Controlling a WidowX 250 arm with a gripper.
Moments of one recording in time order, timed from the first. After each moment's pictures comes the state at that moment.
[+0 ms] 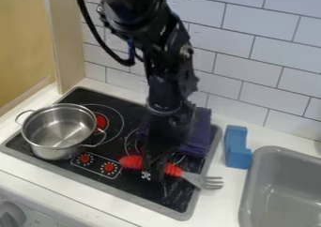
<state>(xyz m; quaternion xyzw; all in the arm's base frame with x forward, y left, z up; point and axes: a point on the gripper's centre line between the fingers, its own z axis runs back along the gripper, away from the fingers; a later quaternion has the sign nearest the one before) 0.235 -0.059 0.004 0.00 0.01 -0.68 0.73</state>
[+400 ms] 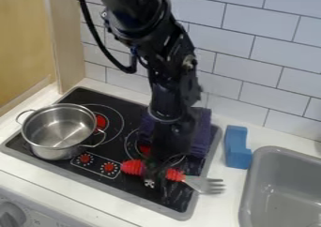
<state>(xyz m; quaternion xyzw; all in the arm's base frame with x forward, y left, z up) 0.232 -0.058 0.000 0.02 0.02 -0.65 0.76</state>
